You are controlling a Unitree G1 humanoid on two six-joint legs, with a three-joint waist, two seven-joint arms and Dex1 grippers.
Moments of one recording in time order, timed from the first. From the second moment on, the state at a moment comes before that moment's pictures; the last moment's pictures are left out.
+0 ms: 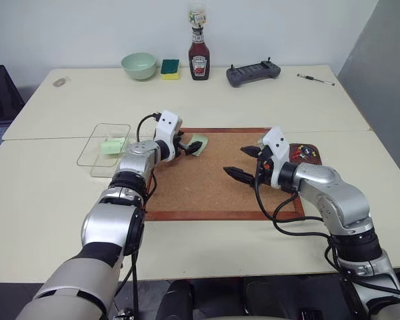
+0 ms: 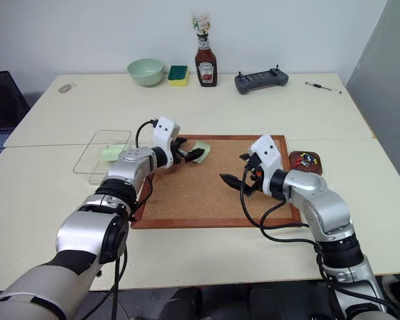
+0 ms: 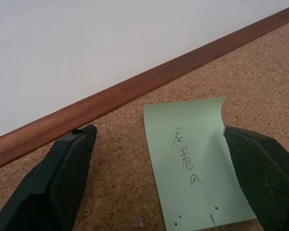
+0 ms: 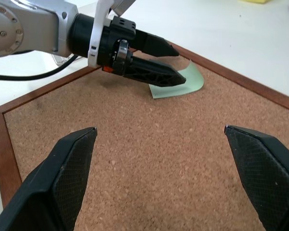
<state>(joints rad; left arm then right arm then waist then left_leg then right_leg) -1.08 0.31 0.01 1.19 -0.07 0.09 -0.67 -0.49 -0.42 0.12 -0.26 0.37 0.76 0.63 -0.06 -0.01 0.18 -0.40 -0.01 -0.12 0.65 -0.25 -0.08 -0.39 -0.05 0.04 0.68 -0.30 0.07</state>
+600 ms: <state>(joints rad) -1.15 0.27 0.03 1.30 -0.03 0.08 -0.67 -0.46 -0.43 0.10 -0.34 0.38 0.82 0.59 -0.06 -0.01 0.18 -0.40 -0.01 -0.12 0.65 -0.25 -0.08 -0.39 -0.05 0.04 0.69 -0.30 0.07</state>
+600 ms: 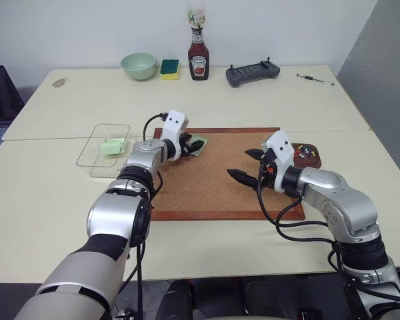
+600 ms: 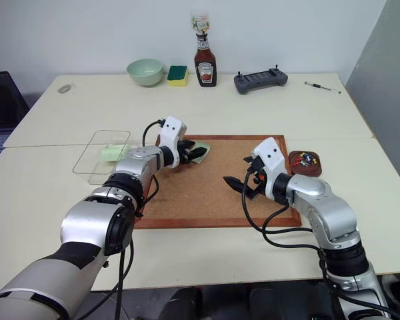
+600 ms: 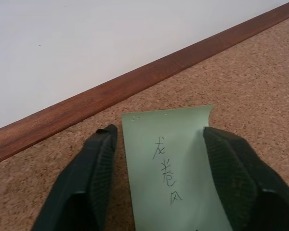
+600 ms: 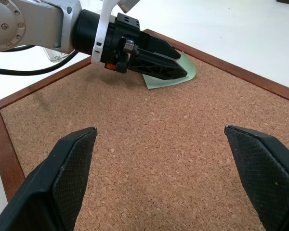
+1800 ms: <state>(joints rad) -0.45 0.31 0.03 0.02 -0.22 0.41 -0.70 -0.46 -0.43 0.10 -0.31 0.38 0.79 0.61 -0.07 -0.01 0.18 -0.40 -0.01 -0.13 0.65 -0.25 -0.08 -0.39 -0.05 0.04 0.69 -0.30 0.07</state>
